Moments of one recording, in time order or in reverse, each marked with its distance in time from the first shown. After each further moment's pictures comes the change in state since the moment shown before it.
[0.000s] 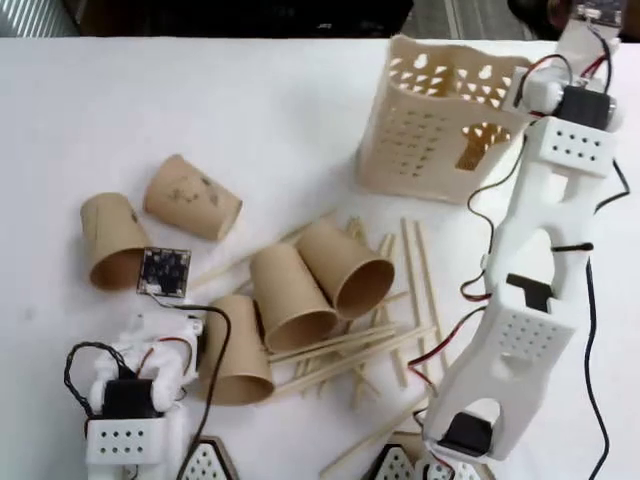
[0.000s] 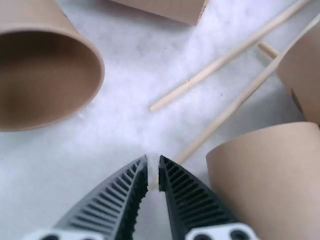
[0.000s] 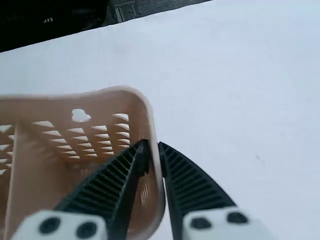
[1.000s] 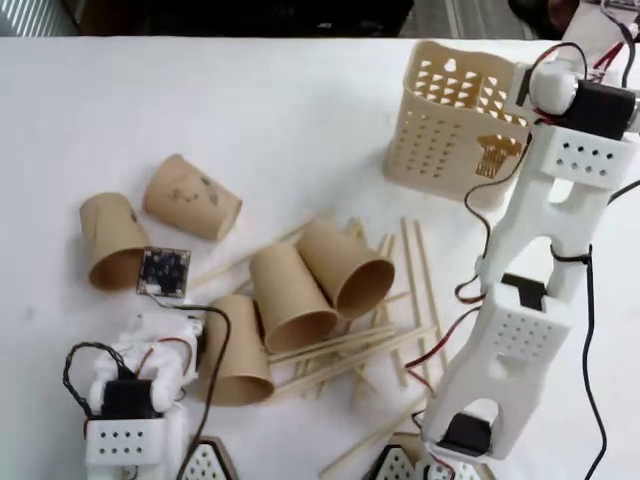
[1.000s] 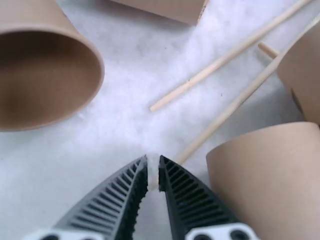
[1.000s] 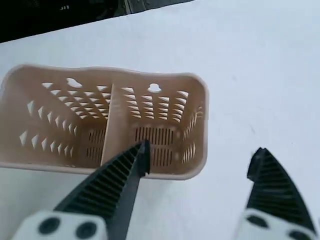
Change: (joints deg) left arm 0.0 0.0 0.0 0.0 0.0; right arm -2.7 0.0 -24.6 27.4 0.0
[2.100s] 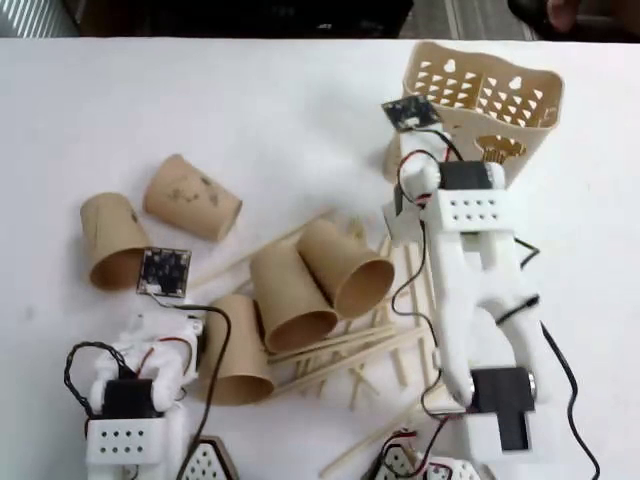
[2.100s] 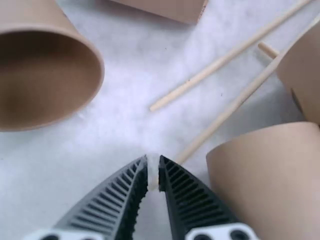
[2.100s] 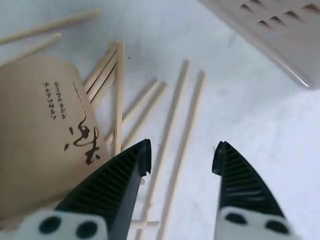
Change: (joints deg) left arm 0.0 0.0 0.0 0.0 0.0; right arm -19.3 -36.3 90.5 -24.4 14.1
